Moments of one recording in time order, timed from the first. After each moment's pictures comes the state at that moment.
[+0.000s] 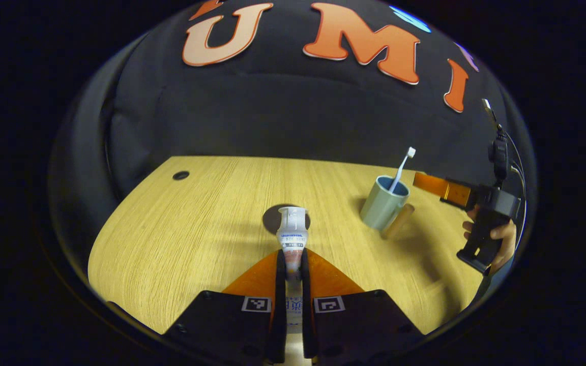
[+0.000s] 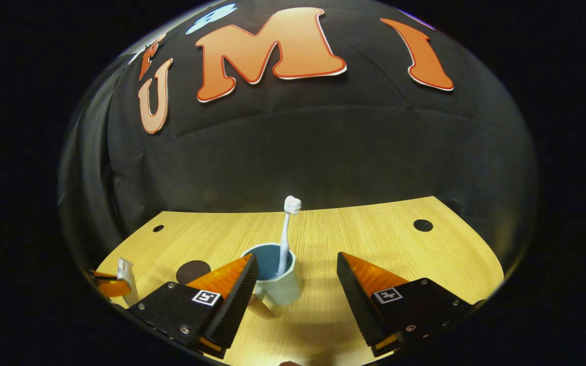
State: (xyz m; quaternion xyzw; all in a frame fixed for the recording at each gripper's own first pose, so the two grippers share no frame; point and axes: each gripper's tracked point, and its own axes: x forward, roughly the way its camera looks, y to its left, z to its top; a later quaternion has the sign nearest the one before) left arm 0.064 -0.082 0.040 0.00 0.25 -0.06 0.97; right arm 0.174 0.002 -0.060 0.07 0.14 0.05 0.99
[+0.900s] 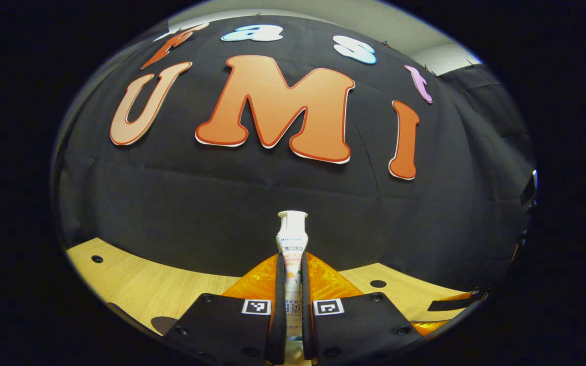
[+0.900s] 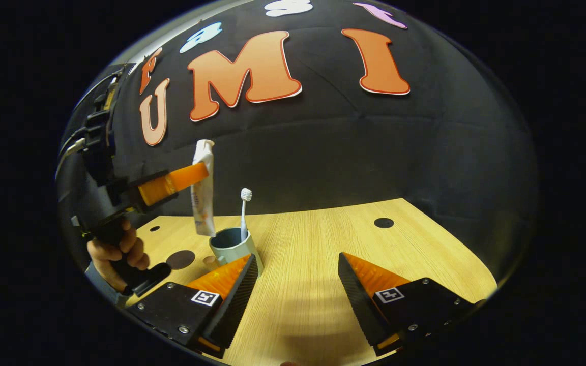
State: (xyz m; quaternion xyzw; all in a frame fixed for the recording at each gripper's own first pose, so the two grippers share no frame) left arm 0.224 -0.279 0.137 -0.03 -0.03 -0.17 0.99; right arm 0.118 -0.074 -0.079 0.08 0.10 0.02 0.99
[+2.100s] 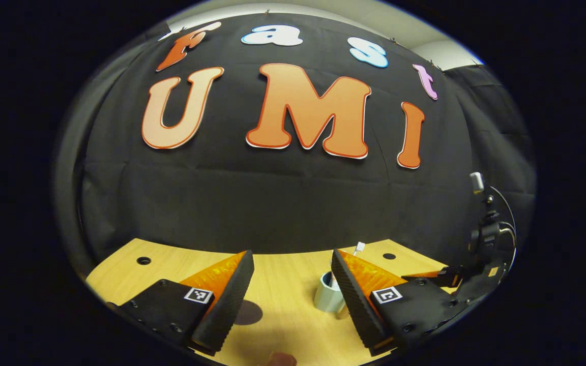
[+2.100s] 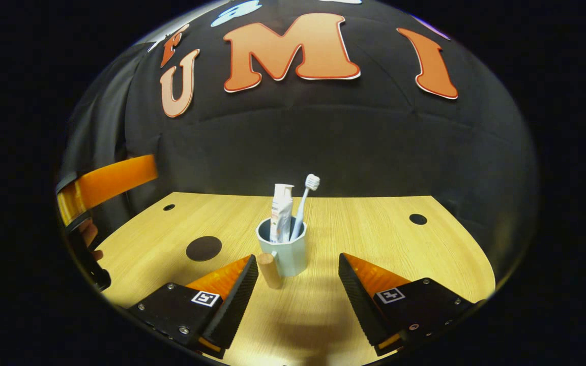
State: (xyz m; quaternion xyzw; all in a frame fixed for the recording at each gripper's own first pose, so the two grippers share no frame) left arm 0.096 -0.123 0.163 0.01 0.03 -0.12 0.99; right arm 0.130 0.031 -0.075 0.03 0.17 0.06 0.98
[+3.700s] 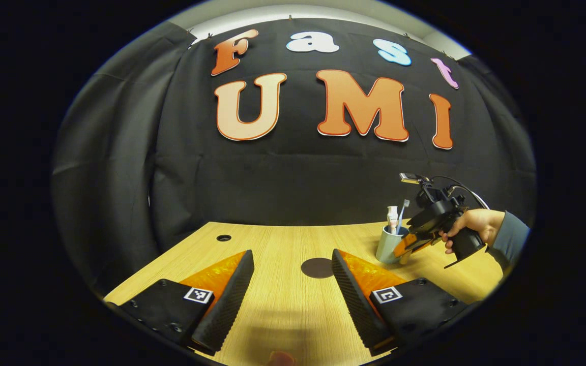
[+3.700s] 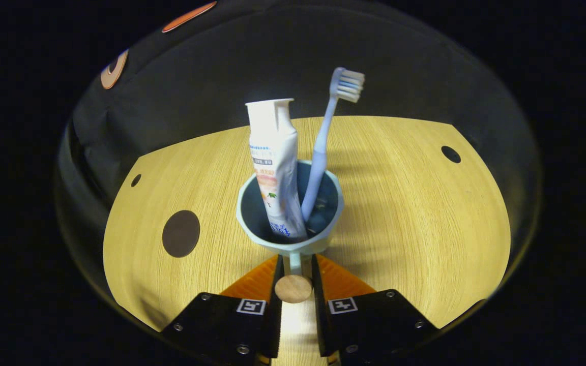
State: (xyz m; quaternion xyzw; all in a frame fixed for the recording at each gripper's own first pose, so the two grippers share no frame) left arm -0.023 0.009 0.114 0.03 0.06 0.01 1.00; right arm 0.186 0.070 -0.157 0.06 0.43 0.02 0.90
